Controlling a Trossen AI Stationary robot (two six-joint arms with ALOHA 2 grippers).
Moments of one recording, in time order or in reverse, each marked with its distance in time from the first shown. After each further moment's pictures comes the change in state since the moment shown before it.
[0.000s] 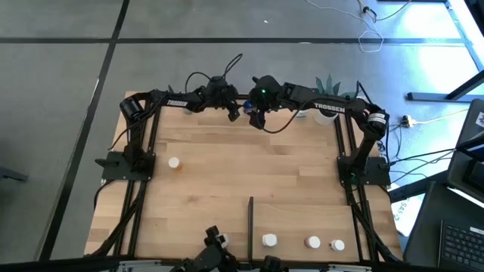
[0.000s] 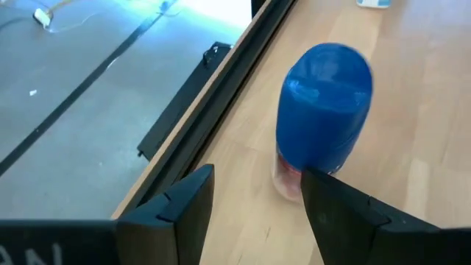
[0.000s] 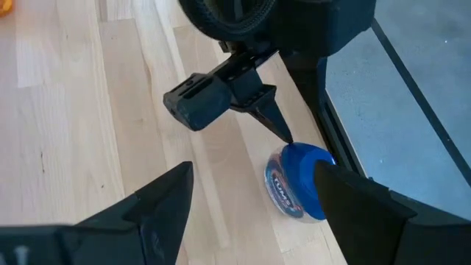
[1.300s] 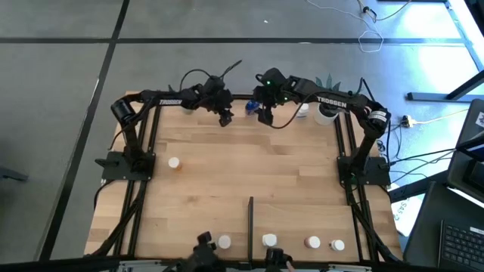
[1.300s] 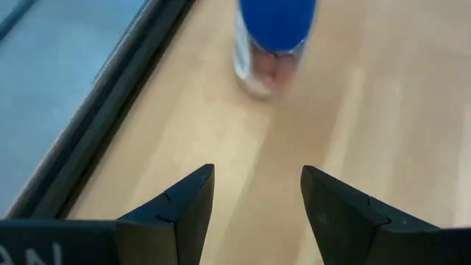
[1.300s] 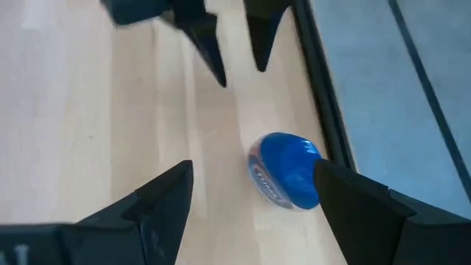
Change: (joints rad) left arm 0.023 -0.104 0.000 -0.361 0.102 0.018; right arm -0.098 0.000 0.000 -0.068 -0.142 -0.209
